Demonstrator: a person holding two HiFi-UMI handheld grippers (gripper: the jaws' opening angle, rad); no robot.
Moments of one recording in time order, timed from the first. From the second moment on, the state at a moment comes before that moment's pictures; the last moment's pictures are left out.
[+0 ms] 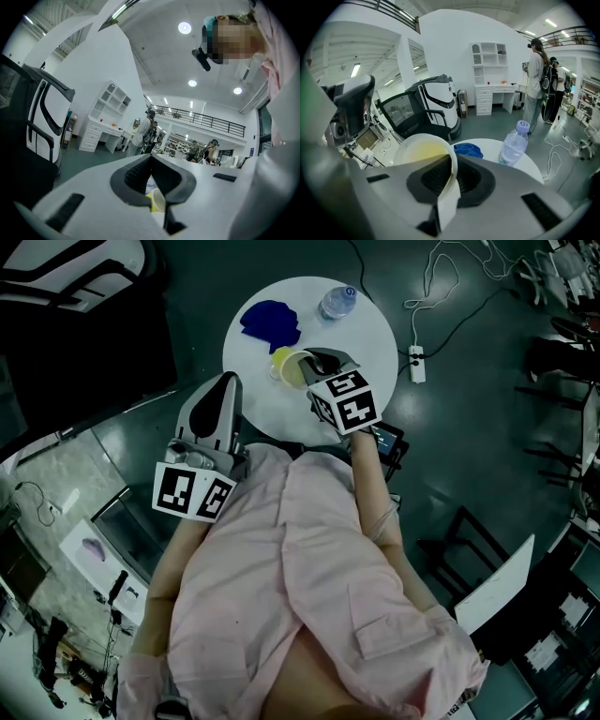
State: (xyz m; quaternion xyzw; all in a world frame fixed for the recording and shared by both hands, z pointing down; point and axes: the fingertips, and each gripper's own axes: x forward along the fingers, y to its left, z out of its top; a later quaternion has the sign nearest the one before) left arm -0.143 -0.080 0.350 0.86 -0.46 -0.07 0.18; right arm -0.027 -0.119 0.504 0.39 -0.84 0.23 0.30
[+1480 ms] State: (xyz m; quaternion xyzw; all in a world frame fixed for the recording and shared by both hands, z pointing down) left arm -0.155 -0.090 0.353 0.85 -0.48 -0.08 0.20; right arm -0.044 -0.106 0.580 0.34 -0.81 0.26 0.40
